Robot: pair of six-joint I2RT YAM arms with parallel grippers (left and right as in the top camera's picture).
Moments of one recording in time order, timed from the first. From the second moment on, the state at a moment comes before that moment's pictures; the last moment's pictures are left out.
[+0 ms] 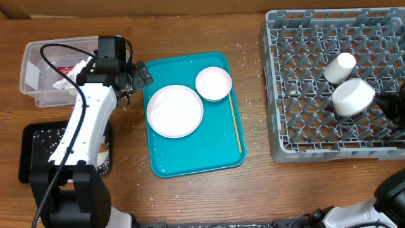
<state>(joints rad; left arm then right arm) -0.03 1.69 1.36 -0.76 -0.07 -0.53 -0.82 1.78 1.41 -0.96 -0.78 0.30</state>
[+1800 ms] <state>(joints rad) -0.03 1.69 1.36 -0.76 -0.07 -0.53 0.59 1.98 1.41 -0.52 0.08 0.24</state>
